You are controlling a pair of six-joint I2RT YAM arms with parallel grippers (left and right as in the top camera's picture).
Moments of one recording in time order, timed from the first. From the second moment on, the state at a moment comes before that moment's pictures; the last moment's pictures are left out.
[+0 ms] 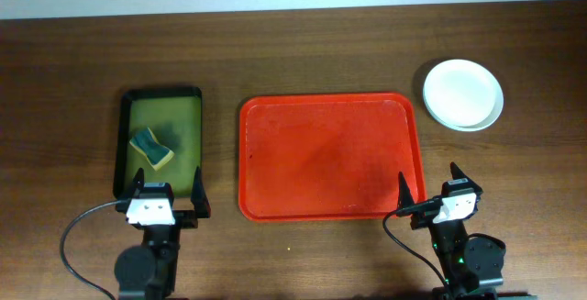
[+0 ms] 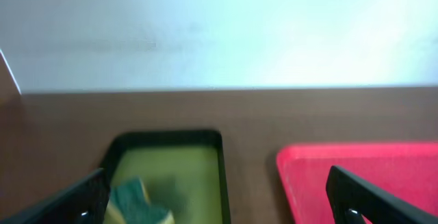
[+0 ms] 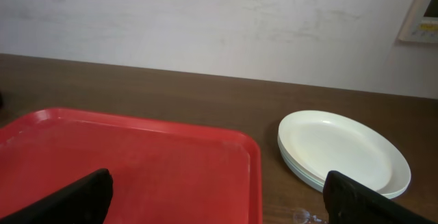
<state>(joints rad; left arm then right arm) -0.04 0.17 0.11 0.02 -0.03 0.00 0.06 0.01 0.01 -0.07 -0.07 -0.05</state>
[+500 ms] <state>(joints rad) -0.04 0.02 0.01 -0.04 -0.03 0.00 0.06 0.01 0.01 -0.07 -0.07 -0.05</state>
